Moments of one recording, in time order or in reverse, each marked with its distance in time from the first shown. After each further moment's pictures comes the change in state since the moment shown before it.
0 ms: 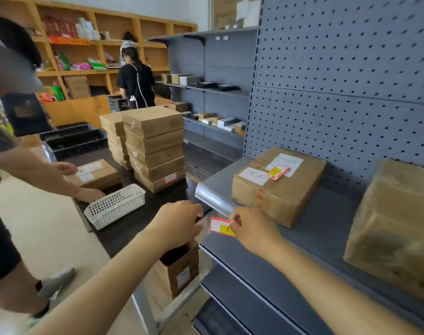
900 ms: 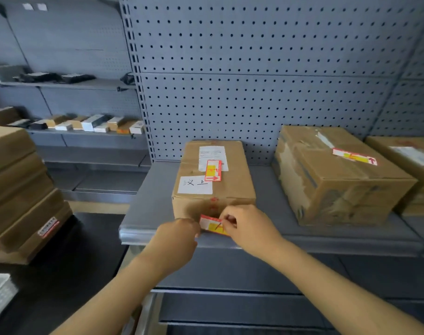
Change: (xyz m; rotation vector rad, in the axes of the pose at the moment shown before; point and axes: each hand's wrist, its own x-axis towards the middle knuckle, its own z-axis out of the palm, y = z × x) left_hand 0.136 0.012 0.055 0.015 -0.089 0.623; right_hand 0.020 0.030 0.000 -0.091 0.306 0.433
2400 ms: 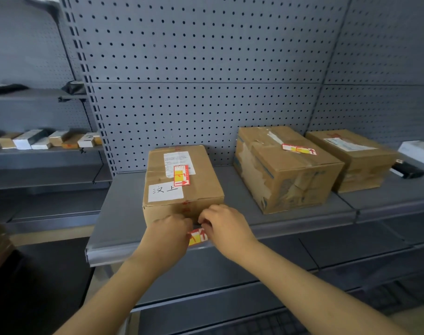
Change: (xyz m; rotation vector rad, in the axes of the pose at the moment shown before) left_hand 0.011 0.013 -0.013 0.018 0.173 0.261; right_hand -0.017 -0.012 0.006 -0.192 0.156 0.019
